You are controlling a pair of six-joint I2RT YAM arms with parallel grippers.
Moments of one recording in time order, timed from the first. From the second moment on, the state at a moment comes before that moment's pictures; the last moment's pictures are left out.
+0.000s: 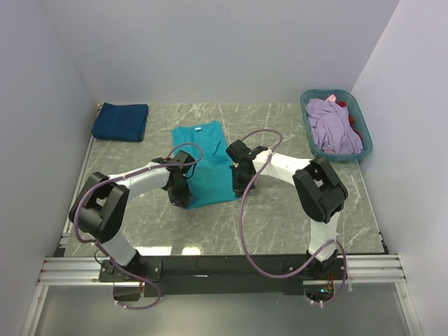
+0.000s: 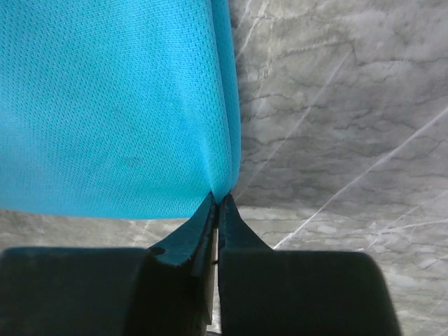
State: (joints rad) left arm -0.53 1.65 0.95 -0.68 -0.02 -0.83; right arm 0.66 1.91 1.27 -0.67 -0.05 0.60
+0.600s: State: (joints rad) left arm -0.79 1.26 0.76 -0.83 0.14 -0.90; right arm 0.73 1.54 0.99 -0.88 -0.18 0.53
